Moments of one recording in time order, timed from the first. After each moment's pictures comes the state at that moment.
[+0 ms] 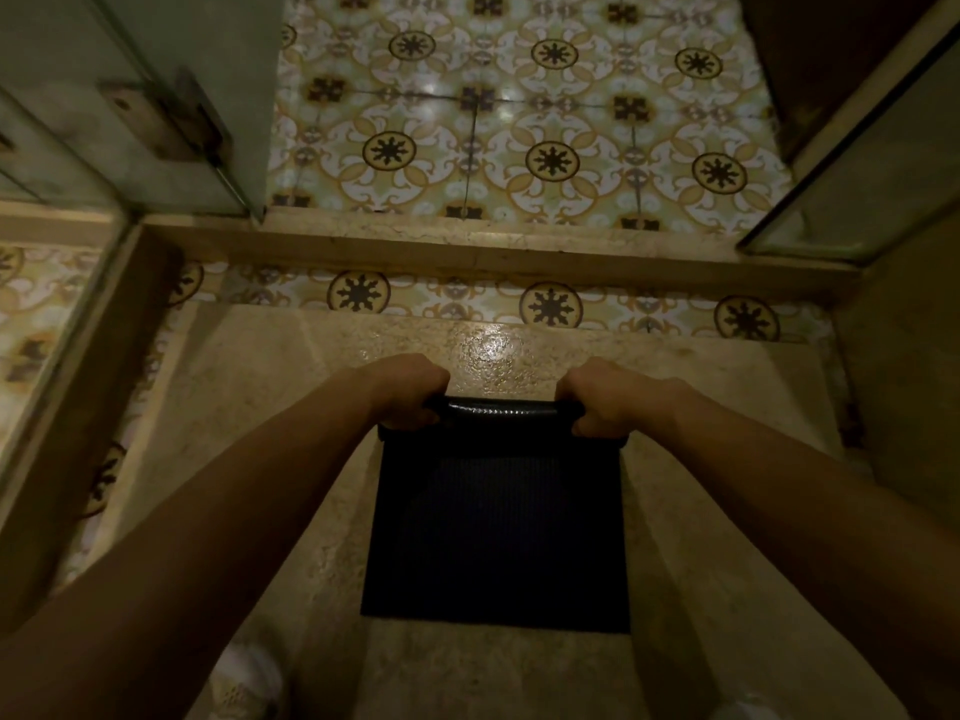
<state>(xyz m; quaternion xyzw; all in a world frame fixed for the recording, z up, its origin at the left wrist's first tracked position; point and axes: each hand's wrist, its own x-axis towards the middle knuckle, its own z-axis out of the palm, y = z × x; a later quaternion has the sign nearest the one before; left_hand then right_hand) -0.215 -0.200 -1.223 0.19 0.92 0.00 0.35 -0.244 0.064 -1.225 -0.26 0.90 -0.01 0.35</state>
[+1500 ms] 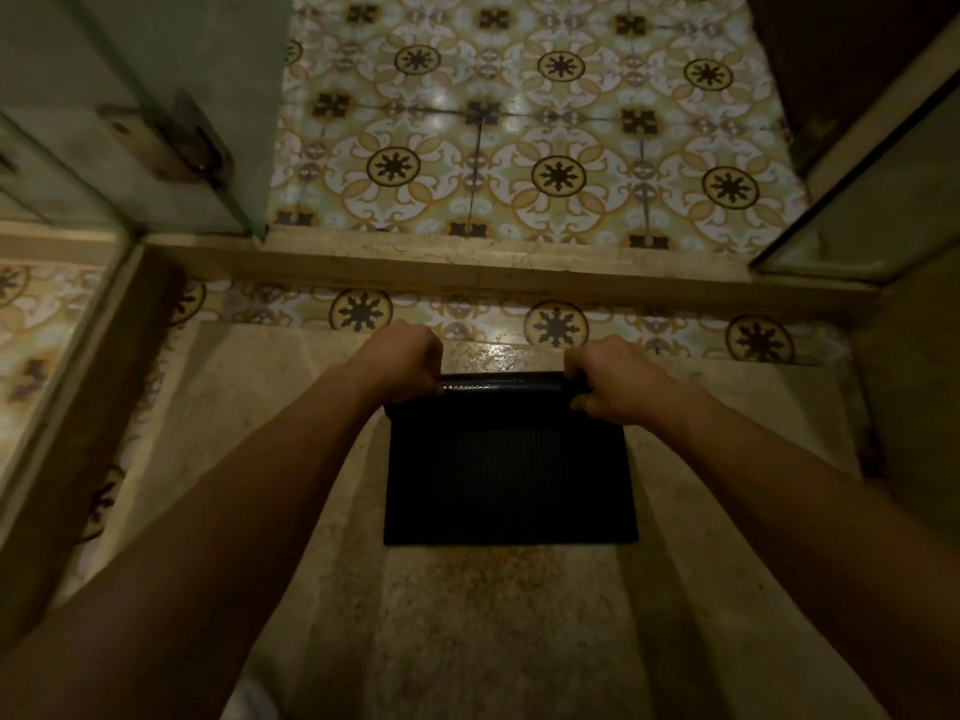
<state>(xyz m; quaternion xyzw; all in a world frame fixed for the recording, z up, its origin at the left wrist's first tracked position) -0.254 -0.205 -1.204 0.04 0.96 0.11 0.24 -0.280 0.068 -1.223 -0.24 0.95 -0.07 0.21</state>
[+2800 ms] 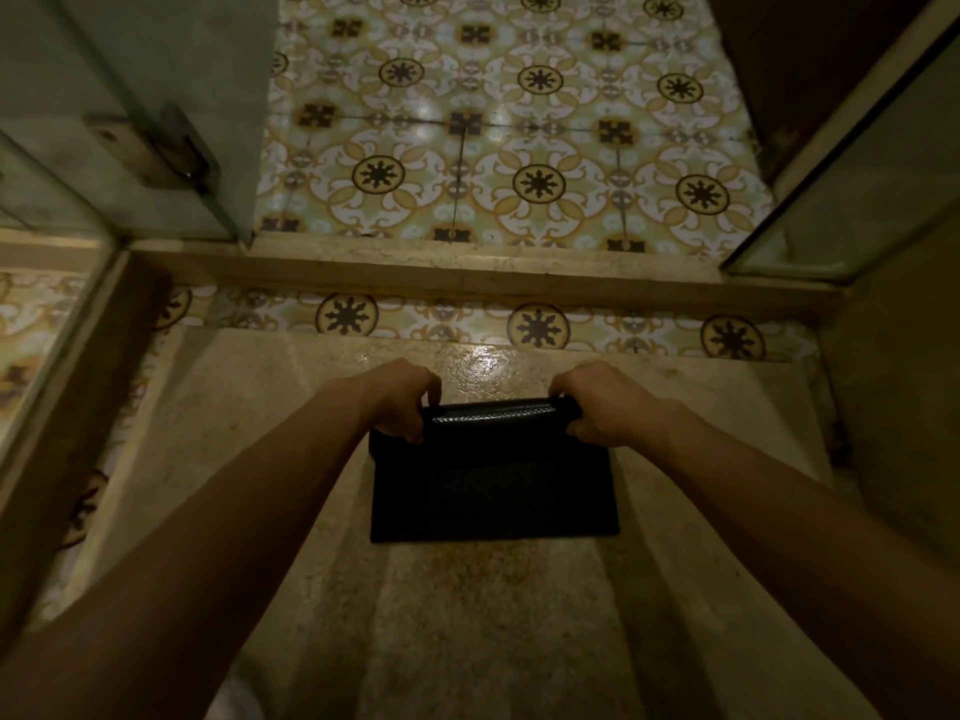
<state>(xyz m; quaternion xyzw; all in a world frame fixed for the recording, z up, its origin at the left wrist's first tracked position) -0.235 -0.194 -1.217 0.07 0.91 0.08 0.40 -0.252 0.075 -1.212 -0.25 0.93 -0.03 0.27</state>
